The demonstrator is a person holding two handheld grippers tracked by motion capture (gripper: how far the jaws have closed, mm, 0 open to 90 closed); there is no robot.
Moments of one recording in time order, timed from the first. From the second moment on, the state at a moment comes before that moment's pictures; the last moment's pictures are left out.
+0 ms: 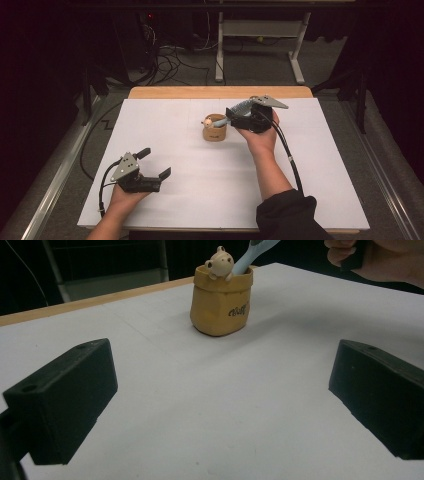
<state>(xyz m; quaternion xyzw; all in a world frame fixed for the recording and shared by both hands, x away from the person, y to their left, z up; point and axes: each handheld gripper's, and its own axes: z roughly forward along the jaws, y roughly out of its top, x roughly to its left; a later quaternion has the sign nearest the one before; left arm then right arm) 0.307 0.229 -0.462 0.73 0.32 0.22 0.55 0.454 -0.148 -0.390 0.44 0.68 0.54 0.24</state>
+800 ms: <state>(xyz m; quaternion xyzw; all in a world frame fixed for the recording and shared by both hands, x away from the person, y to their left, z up) 0.308 0.229 -0.462 0.73 0.33 0.22 0.55 0.436 -0.157 -0.390 0.43 0.69 0.53 0.25</state>
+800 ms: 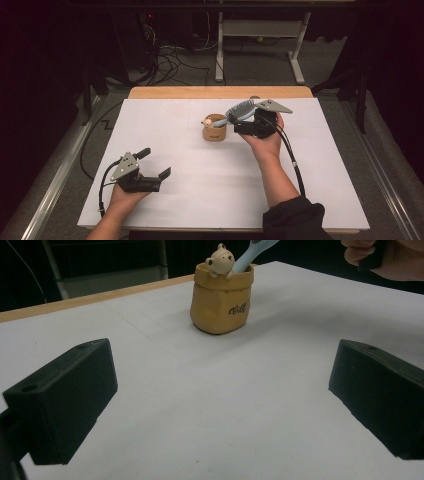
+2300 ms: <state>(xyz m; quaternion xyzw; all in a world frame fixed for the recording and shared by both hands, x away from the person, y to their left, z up) 0.313 0.235 -0.465 0.73 0.34 0.21 0.55 0.320 -0.241 -0.463 0.43 0.73 0.47 0.26</state>
